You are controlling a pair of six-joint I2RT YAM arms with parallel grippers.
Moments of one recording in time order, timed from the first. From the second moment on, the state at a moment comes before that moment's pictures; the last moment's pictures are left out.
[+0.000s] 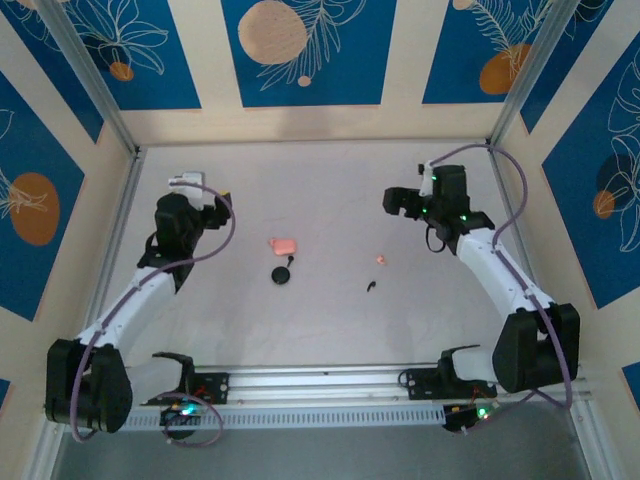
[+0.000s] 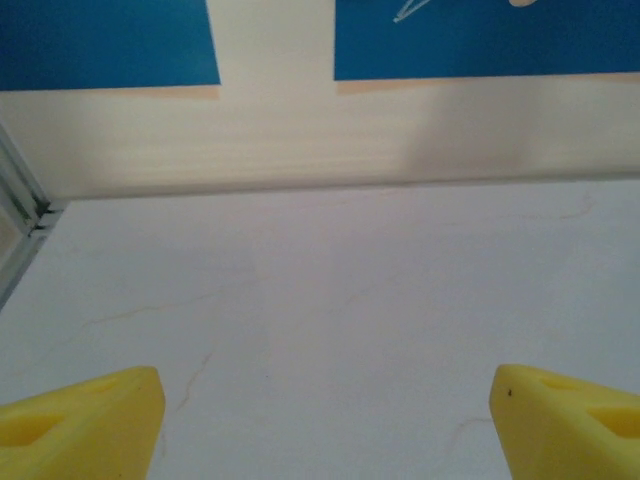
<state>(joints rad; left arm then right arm) -0.19 1.14 0.74 0.08 -0.11 -0.06 0.20 1.31 1.03 -0.42 -0.08 0.27</state>
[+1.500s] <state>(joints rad) -0.68 1.88 1.41 -1.03 -0.07 -0.46 0.39 1.42 1.02 -0.65 -0.32 0.67</state>
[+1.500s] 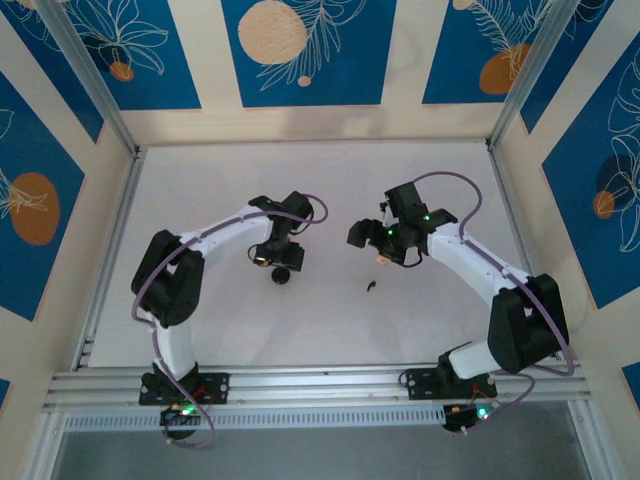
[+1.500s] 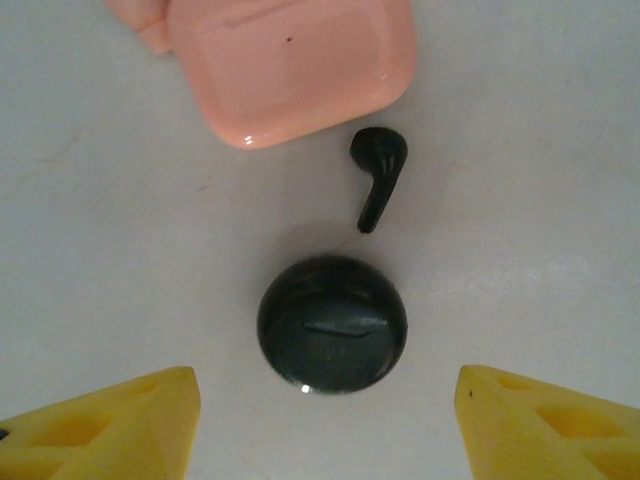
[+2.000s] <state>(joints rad) -0.68 1.98 1.43 -1.05 -0.03 -0.43 0.38 1.32 0.98 -0.63 -0.32 0.68</state>
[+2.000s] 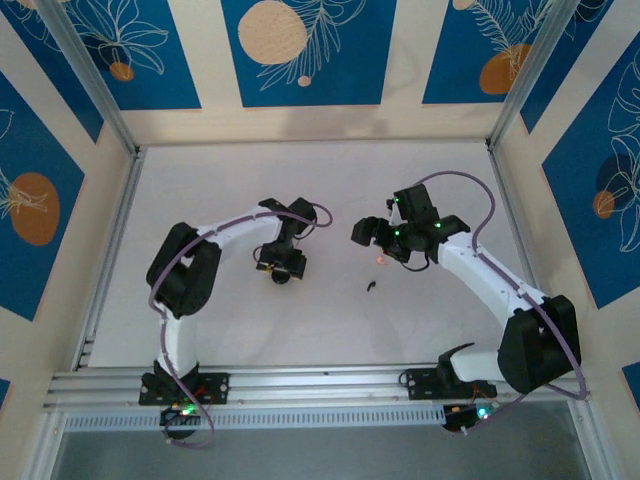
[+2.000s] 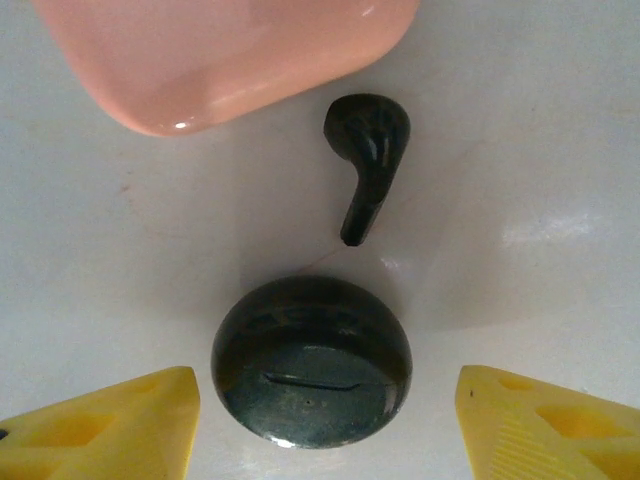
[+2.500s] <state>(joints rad) -0.67 1.99 1.40 -1.03 -0.02 -0.42 0.38 1.25 0.98 -0.63 -0.32 0.69</state>
